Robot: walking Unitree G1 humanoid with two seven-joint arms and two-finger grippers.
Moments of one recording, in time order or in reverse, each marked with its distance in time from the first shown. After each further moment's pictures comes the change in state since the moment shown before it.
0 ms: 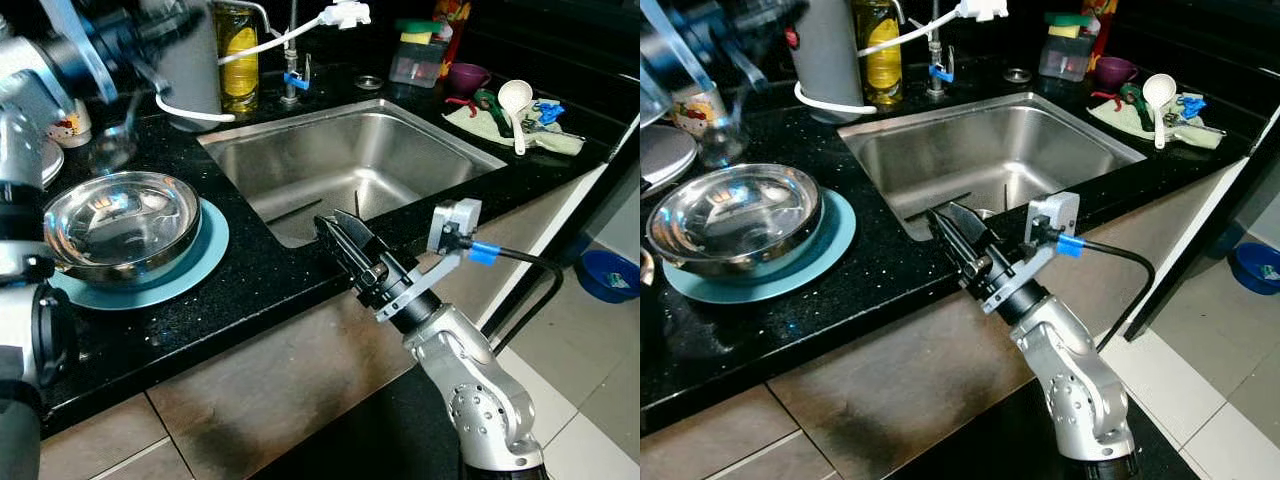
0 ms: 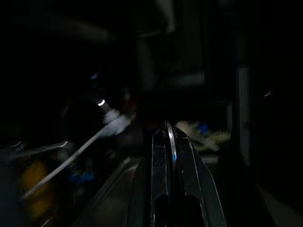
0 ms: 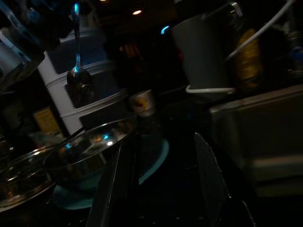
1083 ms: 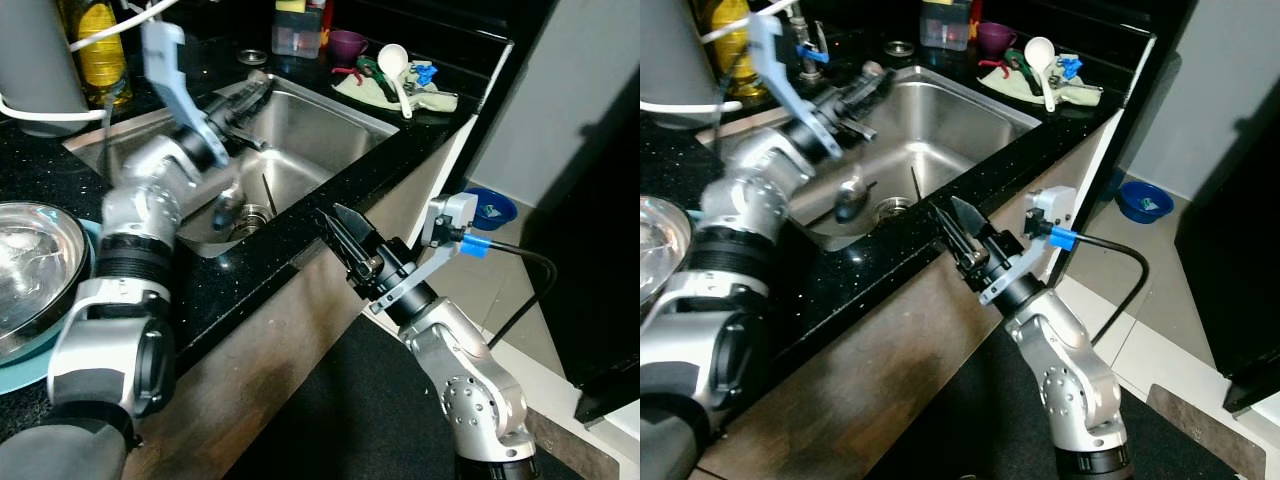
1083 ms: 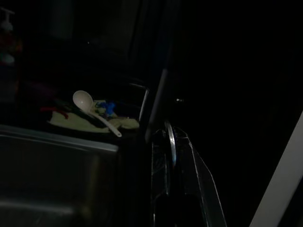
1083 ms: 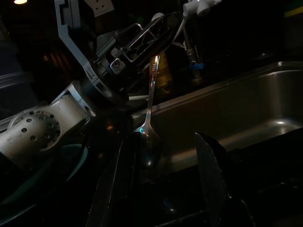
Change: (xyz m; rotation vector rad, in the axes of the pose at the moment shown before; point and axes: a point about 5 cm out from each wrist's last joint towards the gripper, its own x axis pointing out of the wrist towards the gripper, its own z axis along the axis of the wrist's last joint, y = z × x) left arm 0.035 -0.057 -0.133 -0.372 0.003 0.064; right arm 0.000 -0.003 -0.003 -0.026 0.015 -0.038
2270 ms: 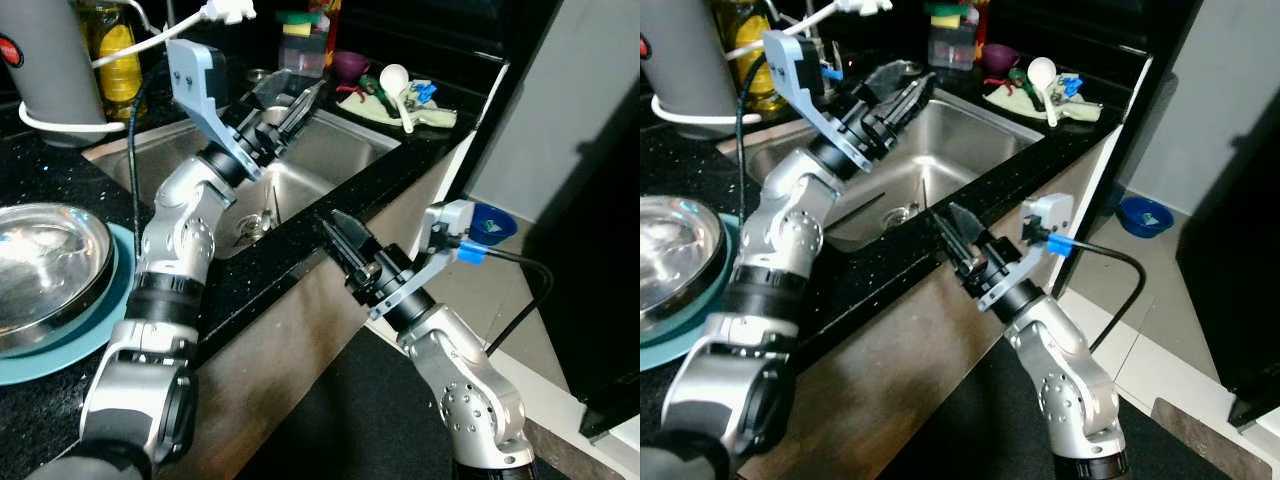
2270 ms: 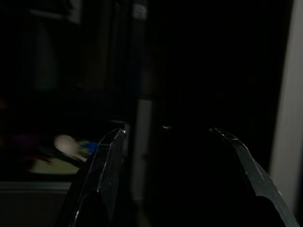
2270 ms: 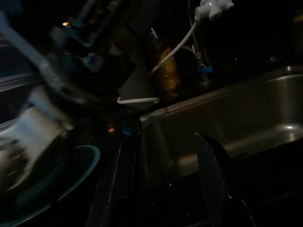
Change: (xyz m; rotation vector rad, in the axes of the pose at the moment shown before) left arm 0.000 -0.058 -0.005 0.072 -0.119 -0.118; right arm -0.001 -0.004 -0.004 0.011 -0.007 -0.028
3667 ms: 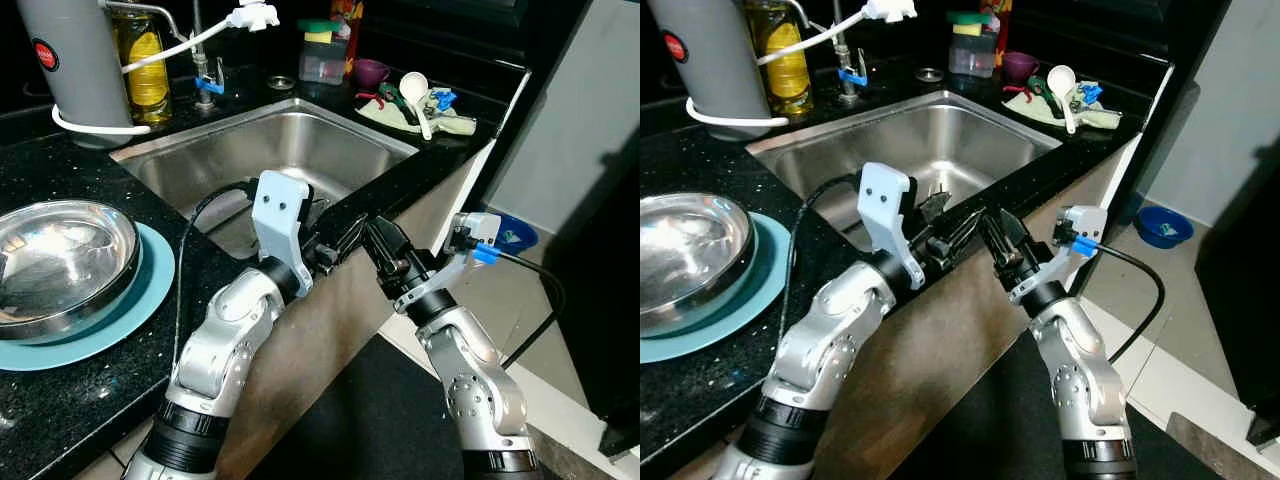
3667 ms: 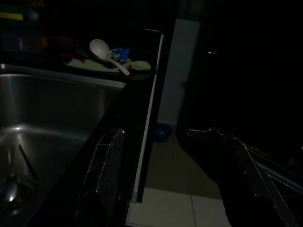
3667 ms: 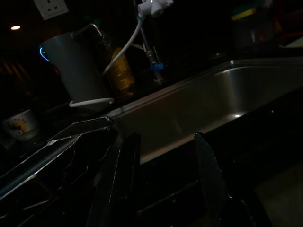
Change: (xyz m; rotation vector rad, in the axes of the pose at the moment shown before) left arm -0.047 -0.069 -0.073 0.033 0.323 0.230; right arm -0.012 -0.047 -0.007 -0.042 -0.020 -0.224
